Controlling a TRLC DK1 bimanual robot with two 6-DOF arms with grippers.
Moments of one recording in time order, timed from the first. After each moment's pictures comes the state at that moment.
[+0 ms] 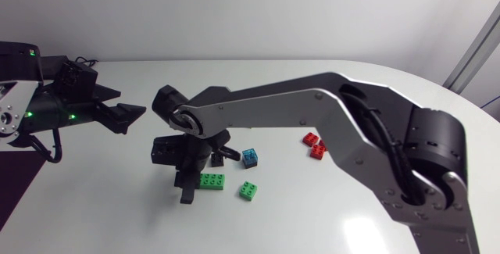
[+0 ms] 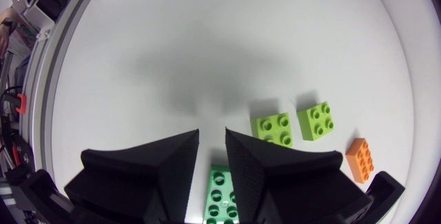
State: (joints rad) left arm 0.11 1.27 0.76 -0.06 0.43 0.51; right arm 0.93 2.27 1.80 -0.69 -0.24 -0.68
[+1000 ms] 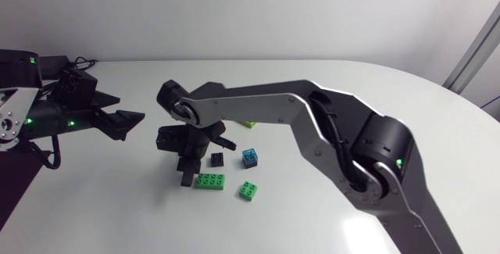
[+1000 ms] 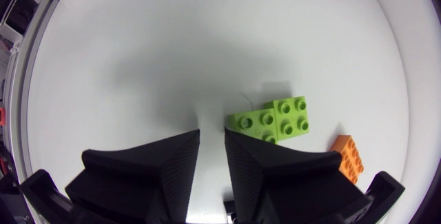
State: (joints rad) left arm 0.13 1.27 0.72 -0.06 0.44 0.53; right arm 0.88 2.41 1.99 -0.73 -0.18 -0.67
